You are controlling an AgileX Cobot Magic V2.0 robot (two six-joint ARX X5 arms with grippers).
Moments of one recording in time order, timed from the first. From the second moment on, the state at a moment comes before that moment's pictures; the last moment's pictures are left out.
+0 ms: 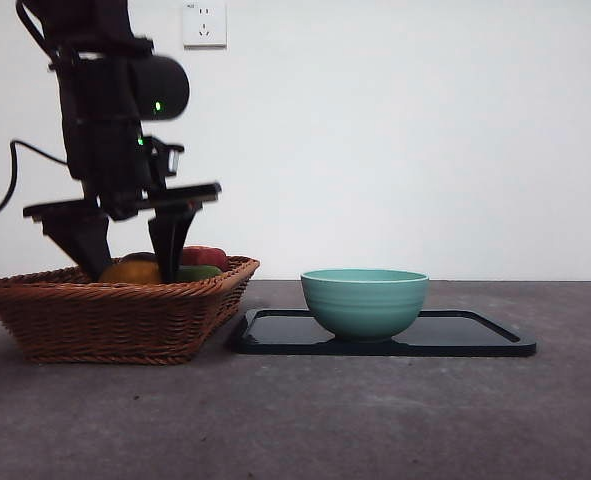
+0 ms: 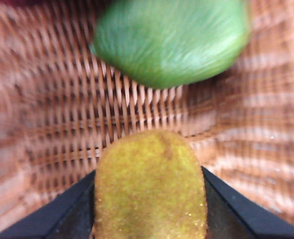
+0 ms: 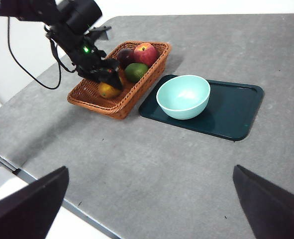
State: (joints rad) left arm -0.39 1.90 1.46 -0.83 0.02 -0.26; right arm 0.57 0.23 1.02 -1.16 -0.10 0.30
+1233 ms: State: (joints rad) left arm -0.39 1.63 1.59 -1.07 0.04 -0.14; right arm 0.57 0.23 1.02 -1.16 -0.10 0.30
